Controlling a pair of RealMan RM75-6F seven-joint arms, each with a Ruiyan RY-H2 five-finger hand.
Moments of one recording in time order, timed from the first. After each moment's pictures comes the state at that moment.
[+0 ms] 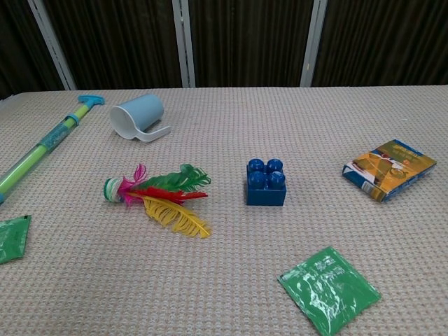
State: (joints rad) left arm -0.21 -1.40 -0.03 -1.34 1.65 1.45 -0.08; right arm 0.09 -1.15 0.04 -1.65 -1.56 1.47 -0.19
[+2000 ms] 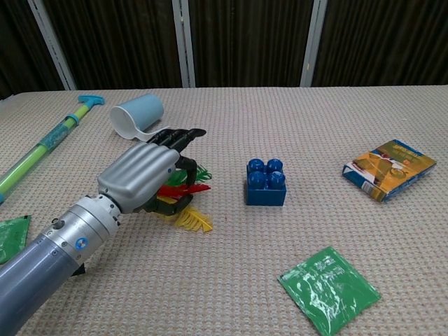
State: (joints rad) left arm -0.64 -2.18 -0.11 -0.60 1.64 1.29 0.00; right arm 0.05 -1.00 0.02 -1.68 -1.55 1.48 0.09
